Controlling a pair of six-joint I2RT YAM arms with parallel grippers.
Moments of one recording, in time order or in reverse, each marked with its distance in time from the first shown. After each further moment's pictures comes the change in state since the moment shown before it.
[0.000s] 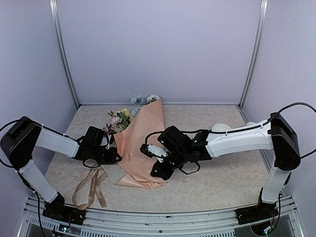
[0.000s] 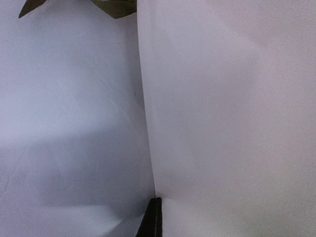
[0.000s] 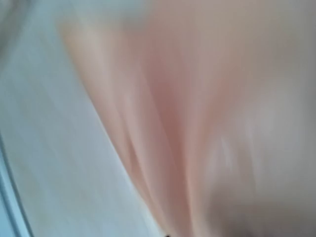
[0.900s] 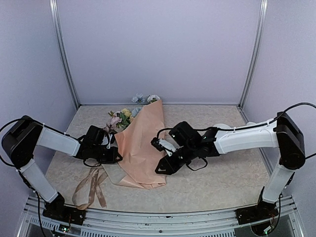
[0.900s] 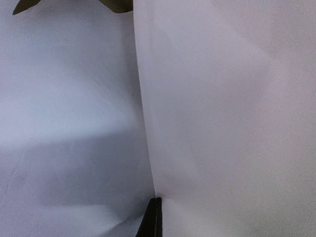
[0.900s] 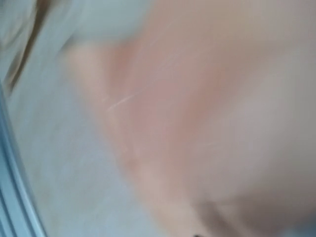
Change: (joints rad) left arm 0.001 0.018 0.022 -0.014 0.013 0.026; right arm -0.050 -0.031 -0.018 0.048 -0.073 0.088
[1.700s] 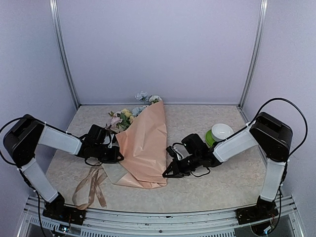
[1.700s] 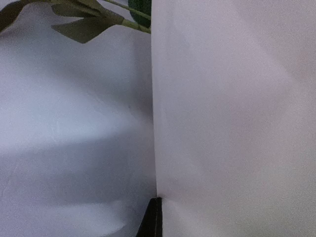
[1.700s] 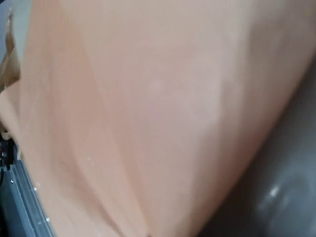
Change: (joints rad) left arm -0.005 0.013 0.023 -0.024 -0.007 0.004; right arm -0.196 0.142 -0.262 0.492 -0.289 0.472
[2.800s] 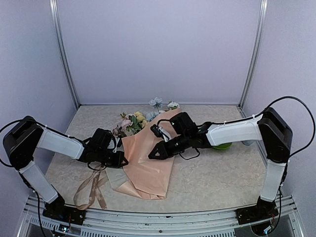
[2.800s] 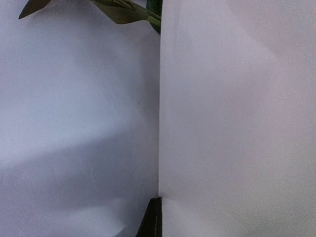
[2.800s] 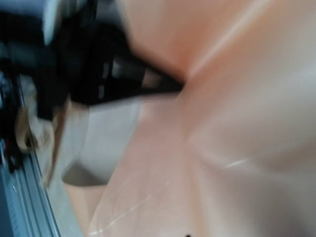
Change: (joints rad) left arm -0.114 -0.013 -0.015 0.008 -0.028 -0.009; right arm 0.019 -0.036 0.330 -0.256 0.071 -0.274
